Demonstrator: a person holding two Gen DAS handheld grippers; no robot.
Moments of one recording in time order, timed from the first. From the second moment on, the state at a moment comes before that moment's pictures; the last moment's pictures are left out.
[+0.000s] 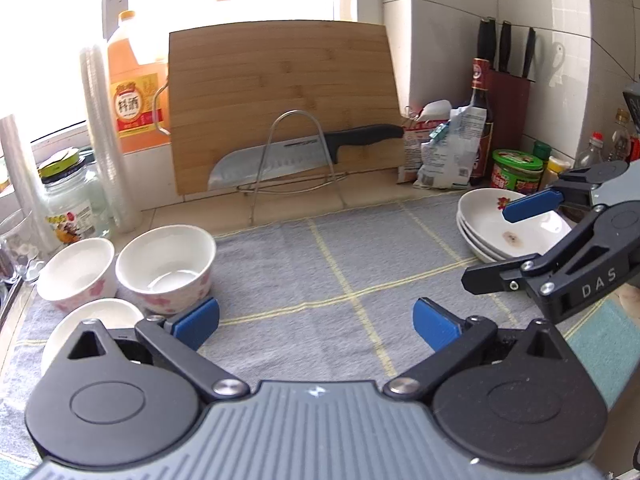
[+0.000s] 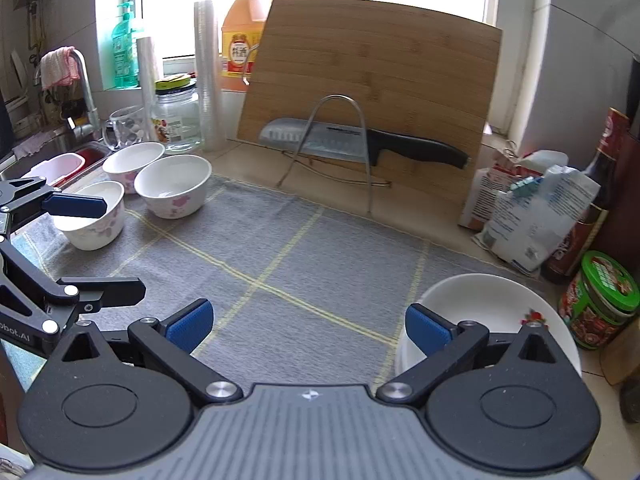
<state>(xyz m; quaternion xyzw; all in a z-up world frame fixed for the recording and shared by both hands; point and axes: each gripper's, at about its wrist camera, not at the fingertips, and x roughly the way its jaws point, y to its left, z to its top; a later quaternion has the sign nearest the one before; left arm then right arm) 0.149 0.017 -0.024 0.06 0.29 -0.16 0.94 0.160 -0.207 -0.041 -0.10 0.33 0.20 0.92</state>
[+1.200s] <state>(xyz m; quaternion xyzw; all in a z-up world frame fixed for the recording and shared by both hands) 0.223 0.198 -0.052 0.06 0.36 -0.15 0.92 0.174 0.036 -0.083 -0.17 0.32 0.33 0.87</state>
